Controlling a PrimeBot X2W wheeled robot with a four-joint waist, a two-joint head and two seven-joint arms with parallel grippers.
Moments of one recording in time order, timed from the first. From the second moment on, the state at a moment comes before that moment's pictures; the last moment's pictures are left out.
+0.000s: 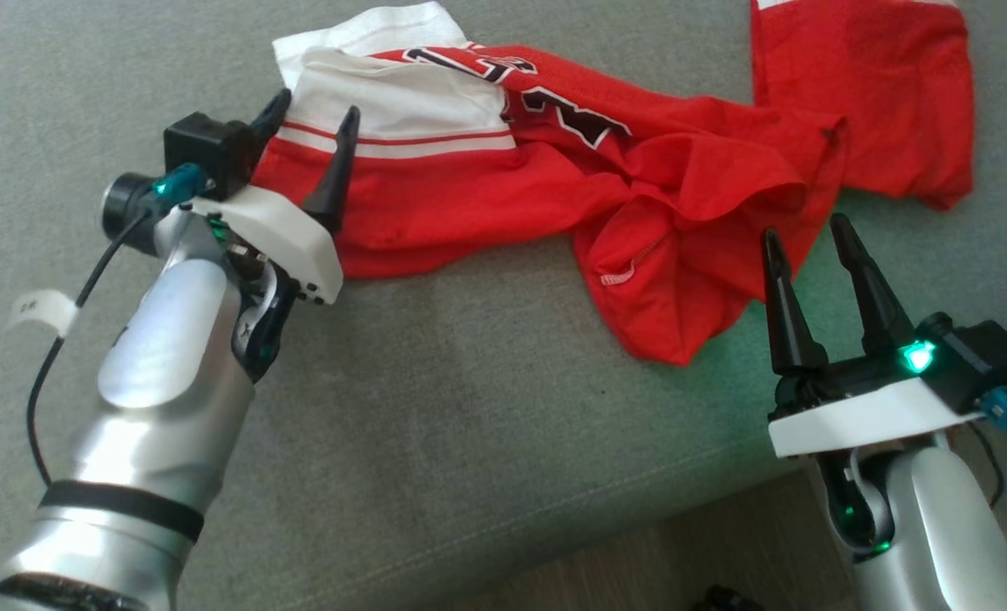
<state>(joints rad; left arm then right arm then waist) -0.76 0.17 -0.47 0.73 -0.34 -0.12 -0.21 -0.18 -0.05 0.04 0.08 0.24 0.13 -0.25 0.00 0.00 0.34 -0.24</state>
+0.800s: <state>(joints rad) -0.89 0.26 -0.56 0.75 -0.53 -0.13 -0.25 -0.20 -0.05 0.04 0.07 0.23 0.13 -0.25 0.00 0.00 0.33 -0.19</state>
